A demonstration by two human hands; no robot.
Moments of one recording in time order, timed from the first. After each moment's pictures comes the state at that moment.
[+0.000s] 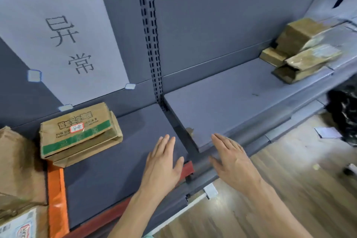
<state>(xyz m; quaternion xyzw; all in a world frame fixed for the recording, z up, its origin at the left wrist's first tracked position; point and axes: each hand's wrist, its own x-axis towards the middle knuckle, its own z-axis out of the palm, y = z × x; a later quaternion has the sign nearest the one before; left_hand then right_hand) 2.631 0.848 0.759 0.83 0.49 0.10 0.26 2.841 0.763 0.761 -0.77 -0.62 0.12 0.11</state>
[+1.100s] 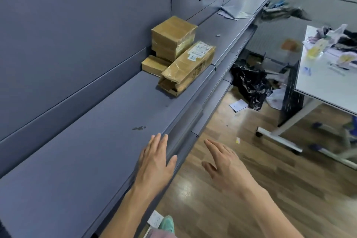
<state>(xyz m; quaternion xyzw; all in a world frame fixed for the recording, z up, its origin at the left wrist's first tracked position) 3.057 0.864 0.738 0.91 0.29 0.01 0.30 3.199 0.676 0.744 -0.89 -0.42 0.13 0.13</state>
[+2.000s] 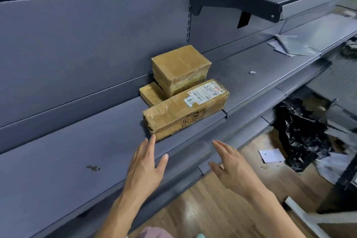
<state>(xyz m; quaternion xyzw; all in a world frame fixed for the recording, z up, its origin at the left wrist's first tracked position) 3.296 0.873 0.748 0.79 0.51 0.09 0.32 3.537 0.746 0.752 -0.80 -0.56 0.18 0.13</state>
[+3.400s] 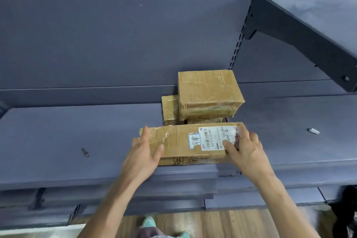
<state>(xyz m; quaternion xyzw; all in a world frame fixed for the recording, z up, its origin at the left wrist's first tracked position) 3.405 0.926 0.758 0.60 0.75 0.11 0.26 3.693 0.927 0.783 -0.75 -0.59 0.24 0.18</state>
